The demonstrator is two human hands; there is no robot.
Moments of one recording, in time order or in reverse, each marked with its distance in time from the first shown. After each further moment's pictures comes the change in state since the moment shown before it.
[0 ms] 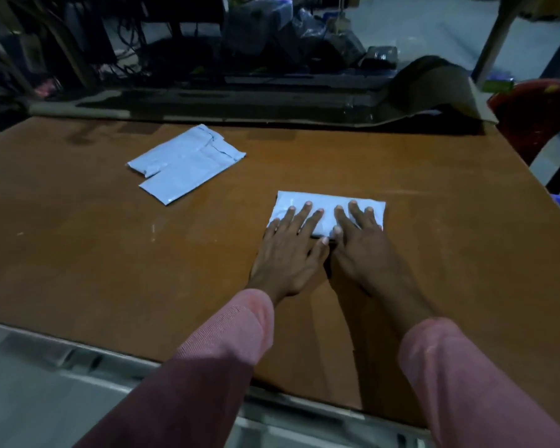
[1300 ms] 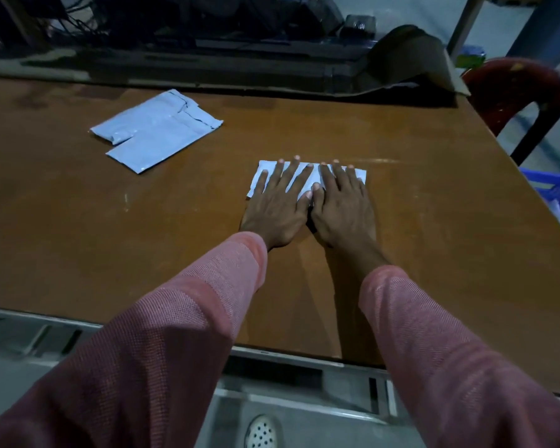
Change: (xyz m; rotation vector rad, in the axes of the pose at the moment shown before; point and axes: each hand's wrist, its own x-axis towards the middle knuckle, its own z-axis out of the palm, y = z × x) left_hand 0.023 -0.001 -0.002 0.000 -0.012 0.073; right_hand 0.011 -0.006 0.021 -0.106 0.268 0.013
